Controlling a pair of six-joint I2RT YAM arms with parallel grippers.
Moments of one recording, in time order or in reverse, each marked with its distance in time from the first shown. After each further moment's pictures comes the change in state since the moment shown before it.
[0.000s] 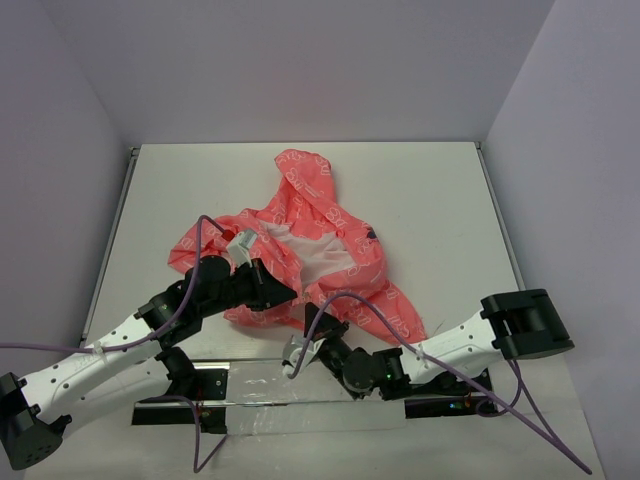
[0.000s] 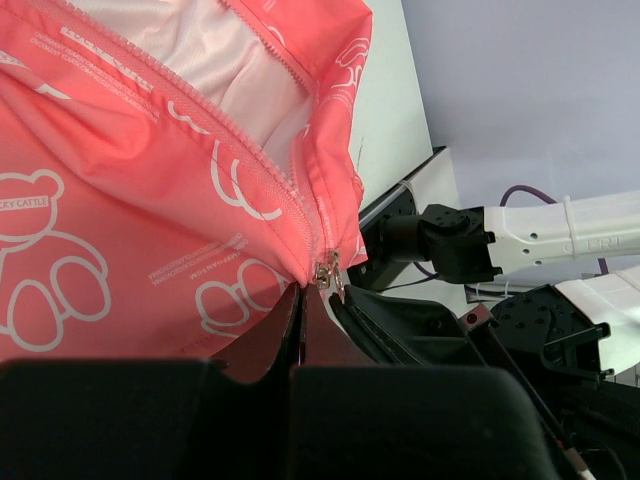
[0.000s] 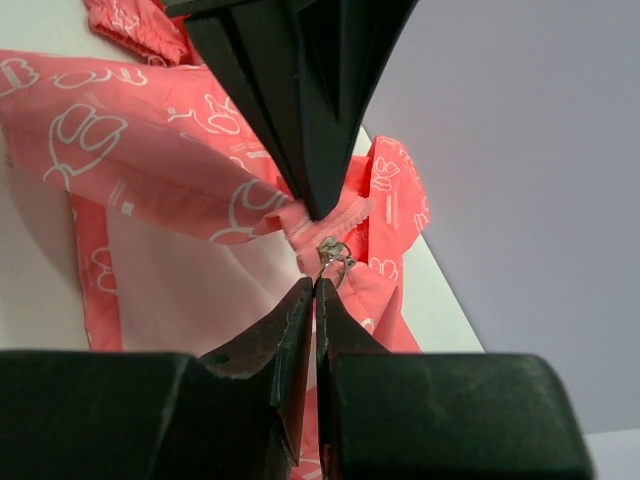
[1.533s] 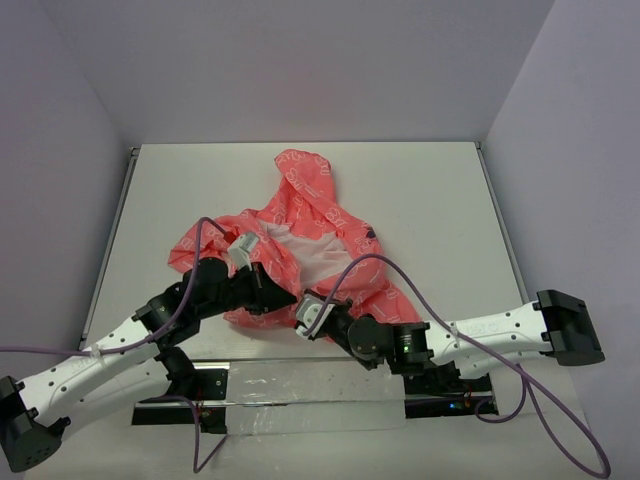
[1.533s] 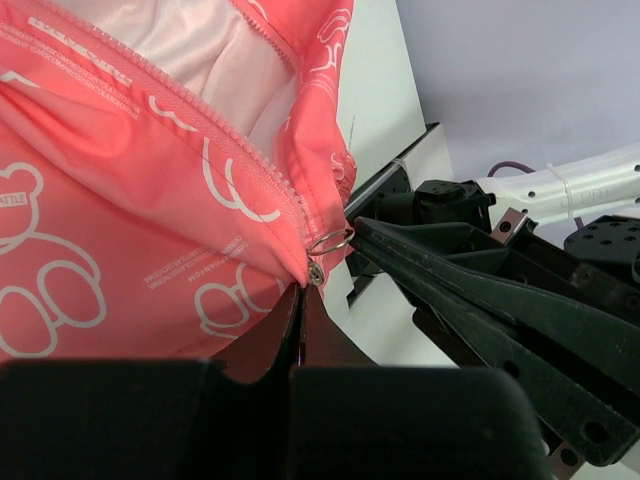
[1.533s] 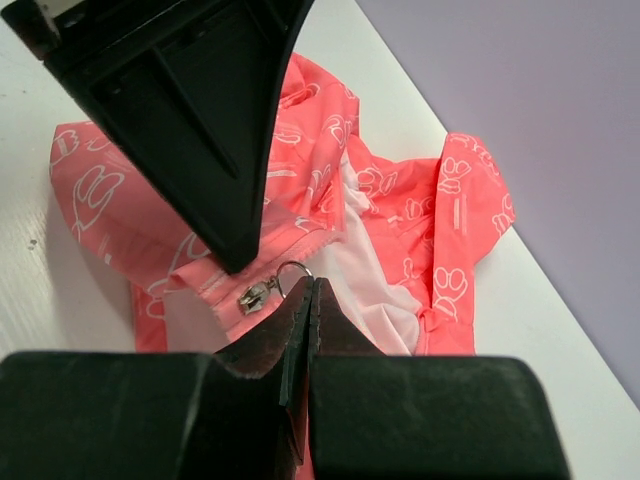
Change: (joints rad) left arm 0.000 -0.022 -0.011 -0.008 0.052 0.018; right arm -0.183 -0.254 0.104 -0.480 -0.296 0.355
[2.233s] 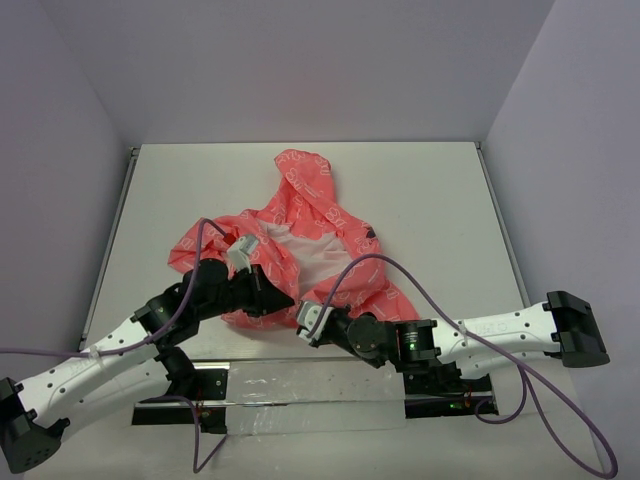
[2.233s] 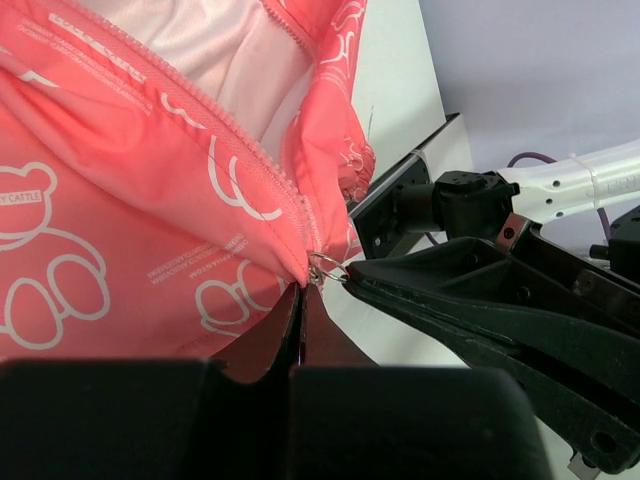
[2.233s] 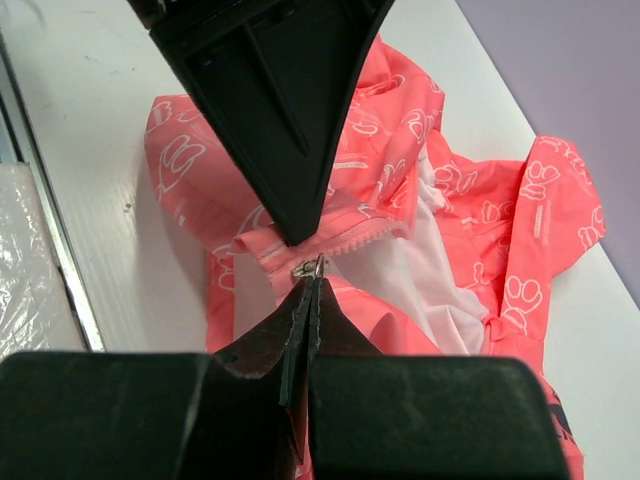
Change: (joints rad) left arm 0.000 -0.012 -0.001 -0.044 -0.007 0.035; right arm -0.012 -0.048 0.020 -0.173 -0.179 0.117
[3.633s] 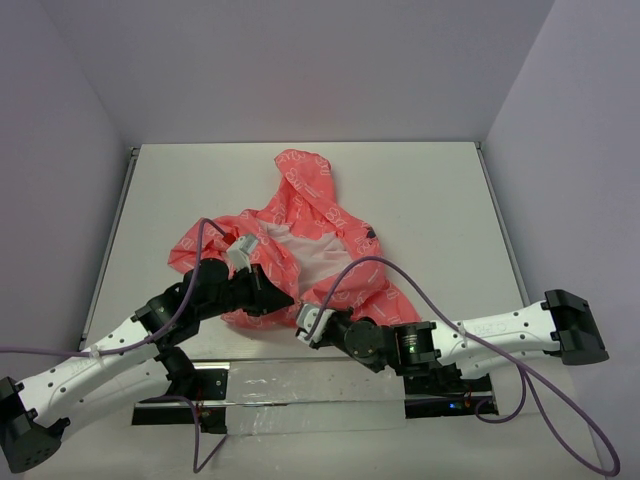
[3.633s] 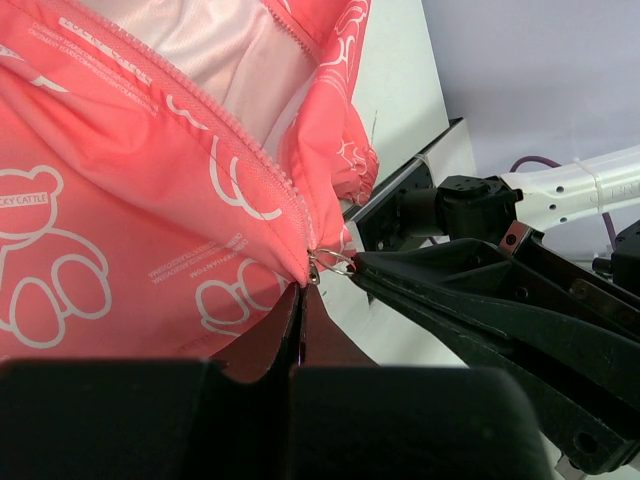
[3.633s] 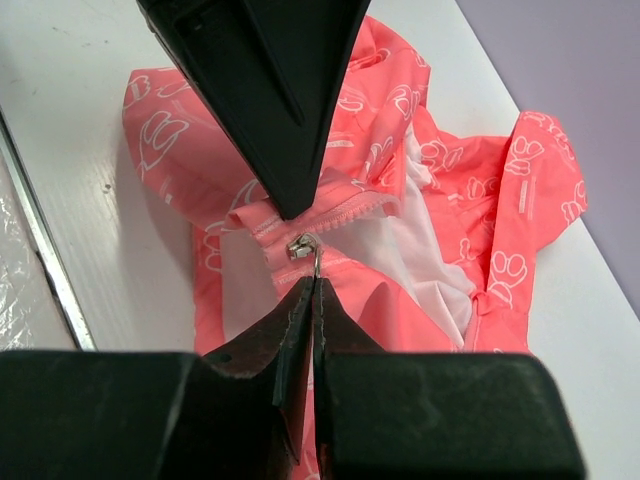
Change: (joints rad) left arm 0.000 0.004 0.000 0.002 -0.012 0.000; right arm 0.033 0.007 0.005 -0.044 0.088 0.013
